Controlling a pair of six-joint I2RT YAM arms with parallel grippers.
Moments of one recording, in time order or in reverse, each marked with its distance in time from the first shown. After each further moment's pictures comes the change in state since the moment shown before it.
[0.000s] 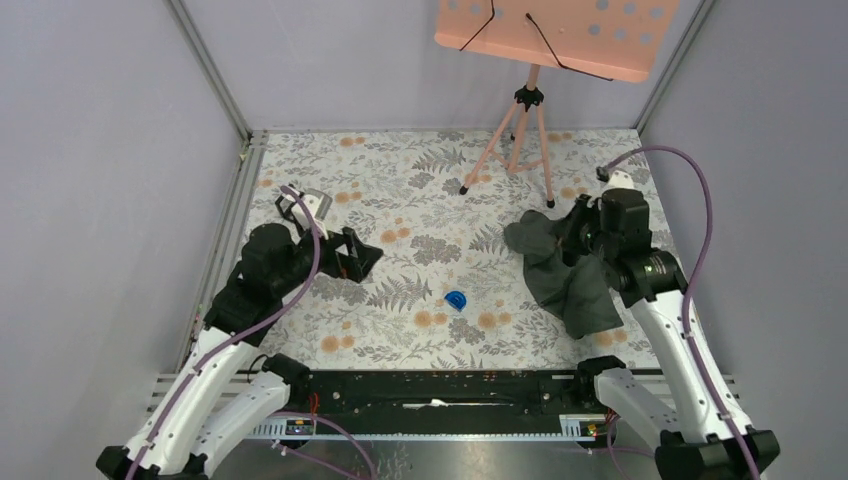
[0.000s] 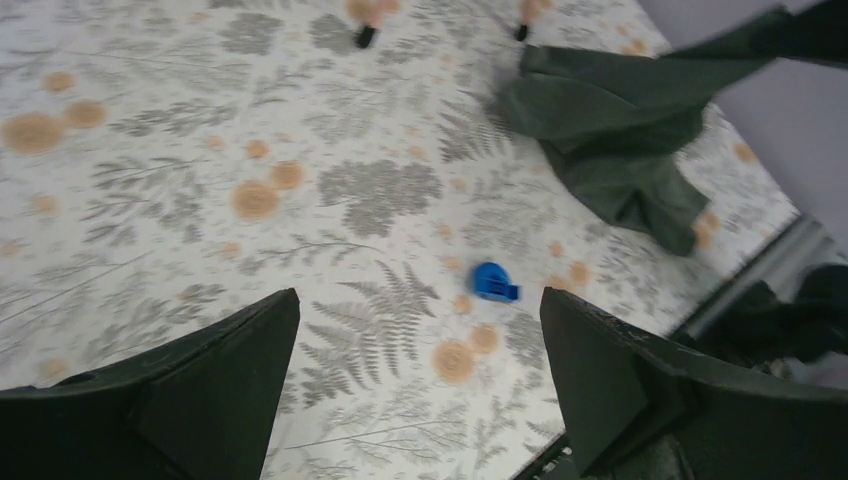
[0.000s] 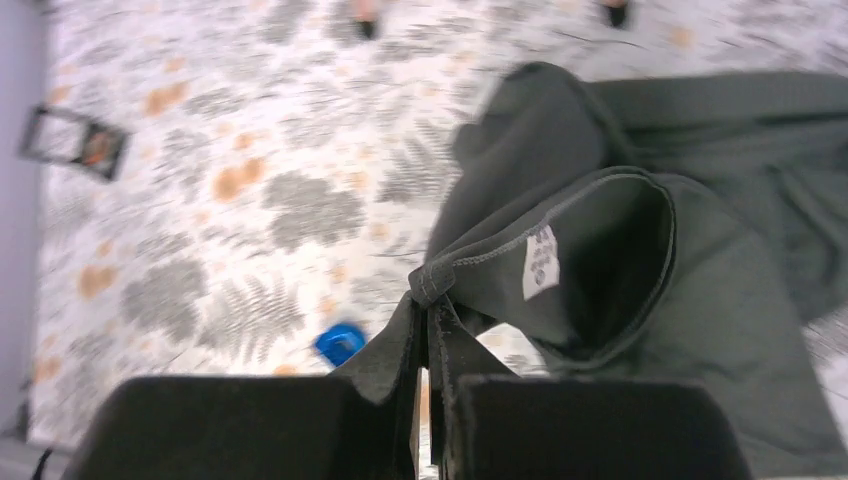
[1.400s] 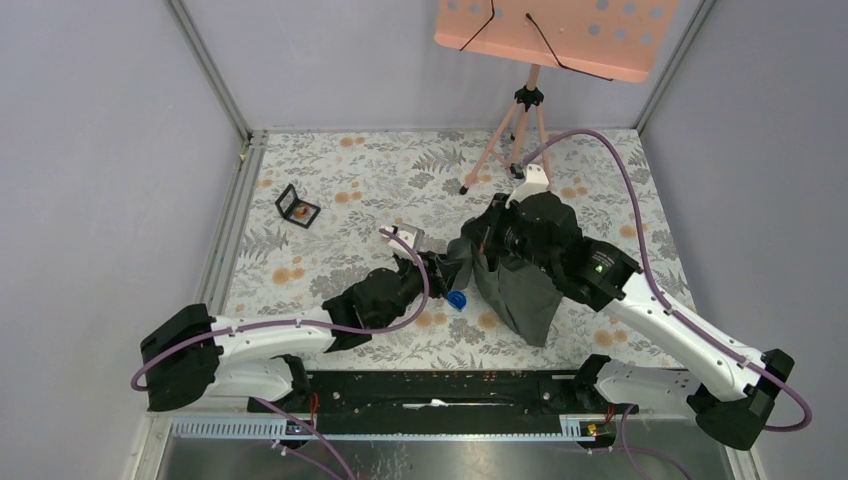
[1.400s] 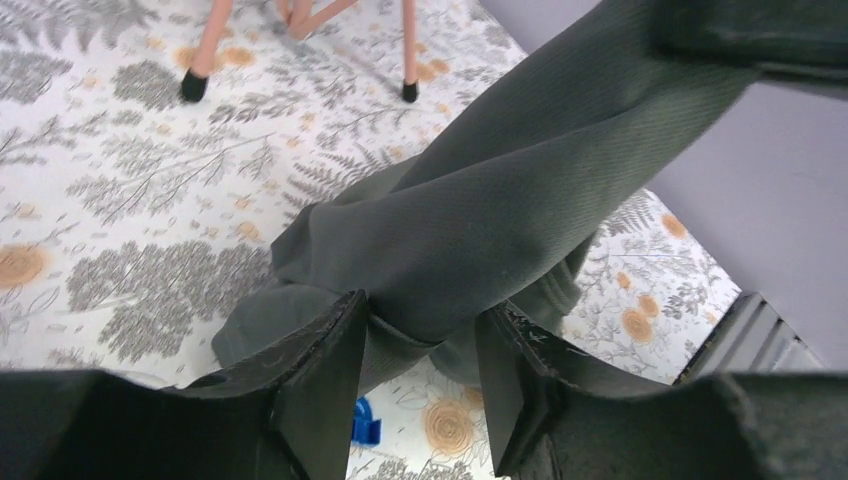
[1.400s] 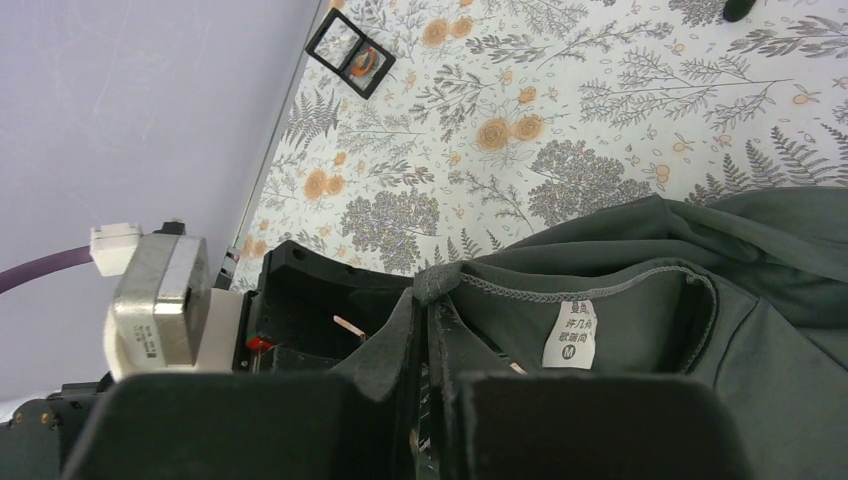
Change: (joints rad) left arm -0.731 0.506 -0.261 0.977 -0.674 -0.209; right arm 0.712 0.157 0.185 0.192 0.219 0.256
